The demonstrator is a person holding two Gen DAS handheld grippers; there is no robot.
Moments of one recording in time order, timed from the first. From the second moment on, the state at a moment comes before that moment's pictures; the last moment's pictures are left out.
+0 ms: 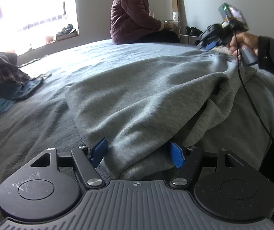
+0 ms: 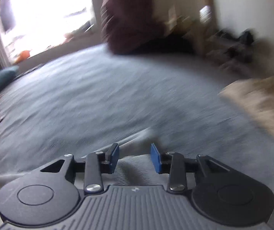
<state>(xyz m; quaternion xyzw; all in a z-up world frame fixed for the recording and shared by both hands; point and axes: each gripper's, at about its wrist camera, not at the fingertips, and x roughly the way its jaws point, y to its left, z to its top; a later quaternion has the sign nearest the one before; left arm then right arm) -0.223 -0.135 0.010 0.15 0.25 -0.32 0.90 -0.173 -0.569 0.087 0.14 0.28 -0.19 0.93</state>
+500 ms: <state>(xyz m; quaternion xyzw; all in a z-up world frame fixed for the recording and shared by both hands) -0.235 -0.125 0.020 0.15 0.22 -0.31 0.91 -0.284 -0.396 0.079 0.07 0.33 0.01 0.94</state>
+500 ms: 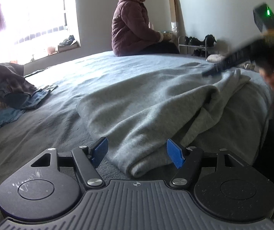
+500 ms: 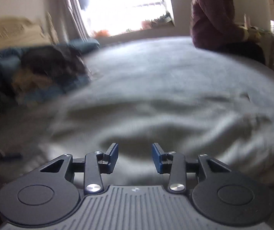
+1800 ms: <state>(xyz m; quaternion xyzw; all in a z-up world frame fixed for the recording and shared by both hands) -0.227 -0.096 -0.012 0.09 0.24 -0.36 0.90 -0.155 -0.345 0.142 0.06 0.30 0.10 0.95</state>
